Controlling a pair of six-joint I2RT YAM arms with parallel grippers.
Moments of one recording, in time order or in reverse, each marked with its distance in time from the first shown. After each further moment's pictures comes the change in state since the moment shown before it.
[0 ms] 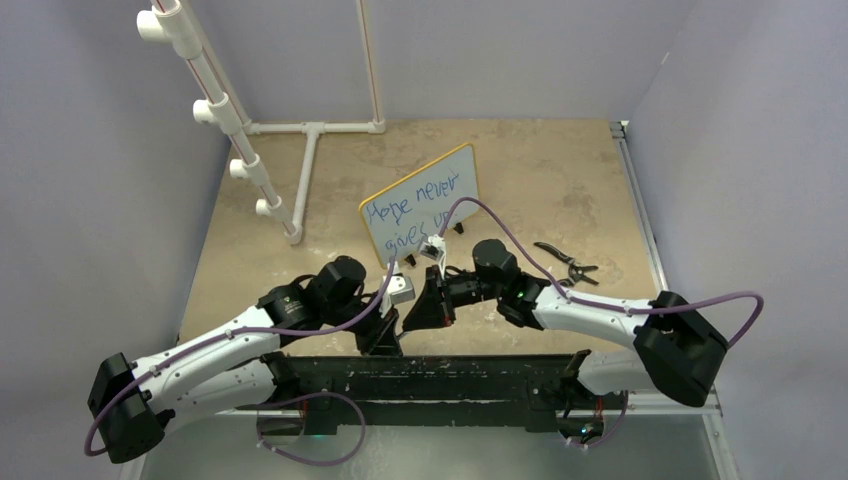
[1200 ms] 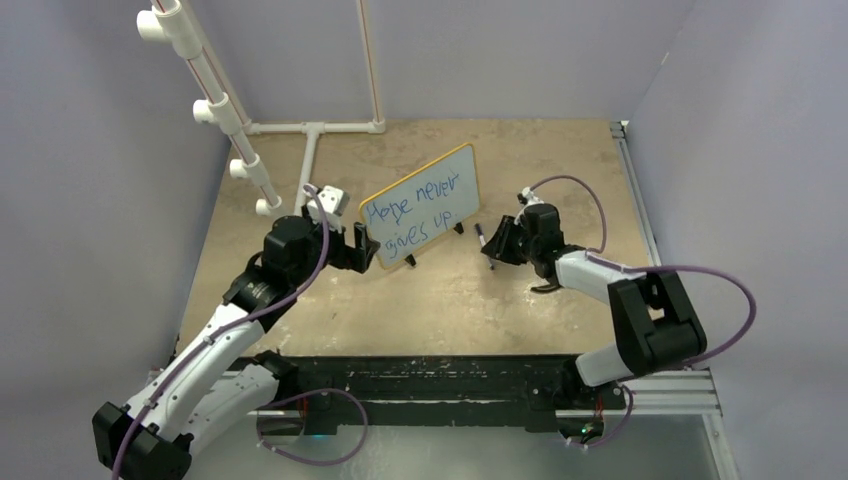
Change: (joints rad) left arm 0.367 -0.062 0.097 0.237 -0.530 -0.037; right arm -0.586 0.128 0.030 -0.328 0.599 -0.029
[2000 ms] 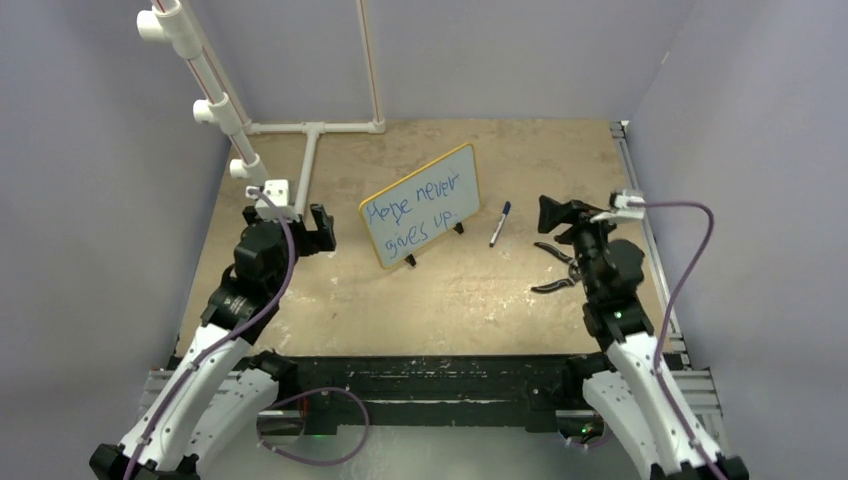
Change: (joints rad) left arm 0.125 -0.121 0.015 -0.050 -0.389 -0.045; right arm -0.113 -0.715 -0.082 0.032 0.361 -0.191
